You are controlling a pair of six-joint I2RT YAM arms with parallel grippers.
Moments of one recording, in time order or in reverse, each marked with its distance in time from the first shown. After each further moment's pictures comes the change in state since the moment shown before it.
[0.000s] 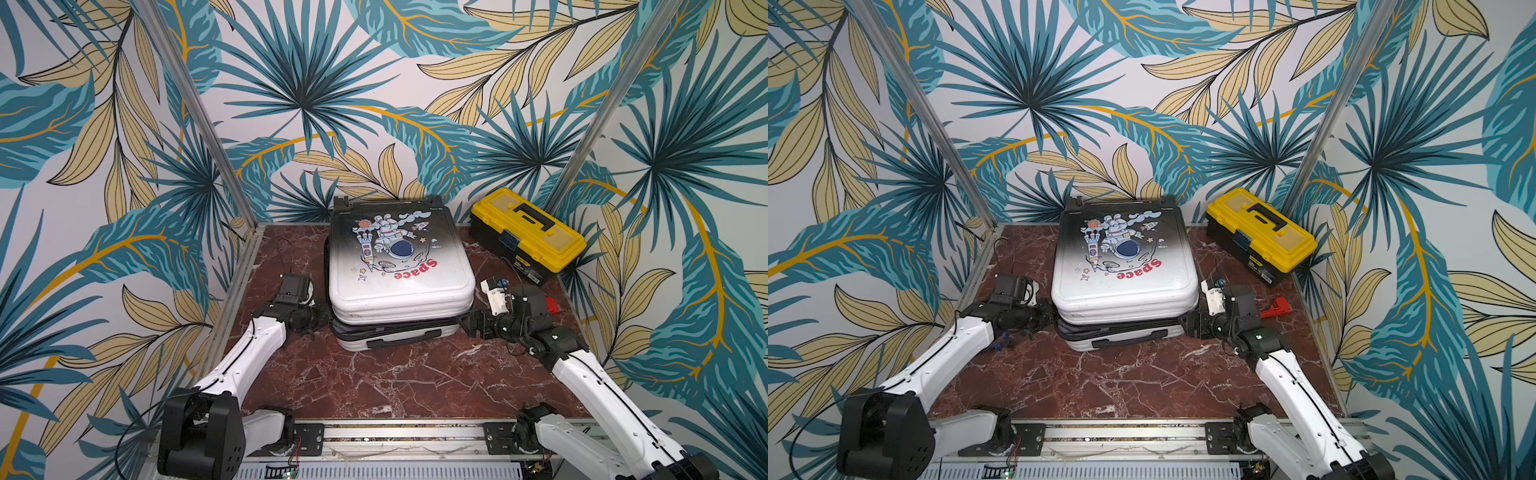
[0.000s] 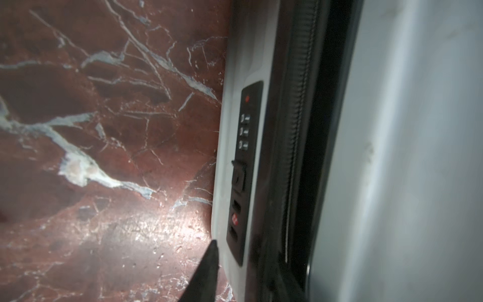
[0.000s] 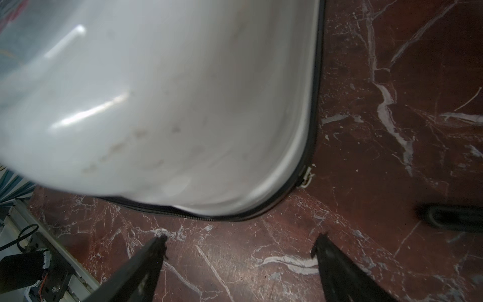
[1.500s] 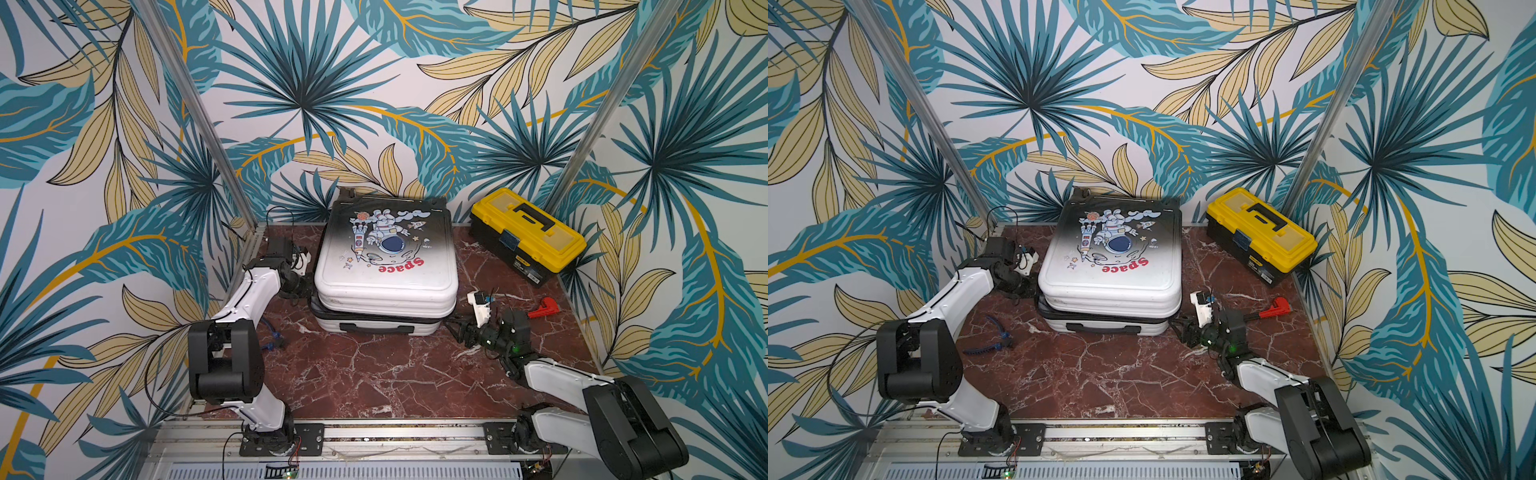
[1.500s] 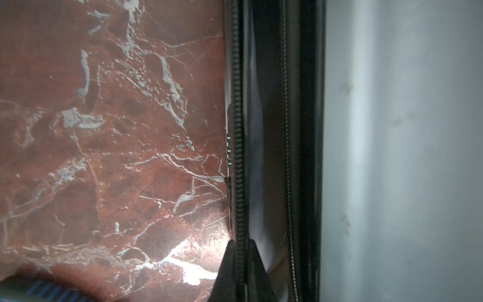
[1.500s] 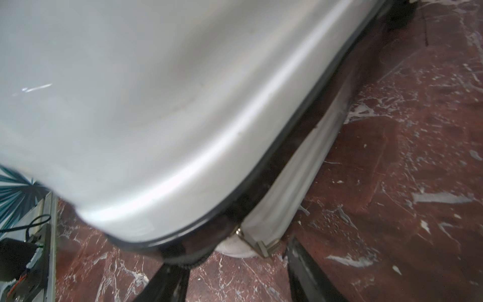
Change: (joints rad) left arm 0.185 0.382 0.420 -0.168 0.020 0.613; right arm -0.024 0.334 -0.460 1.162 -0.291 -0.011
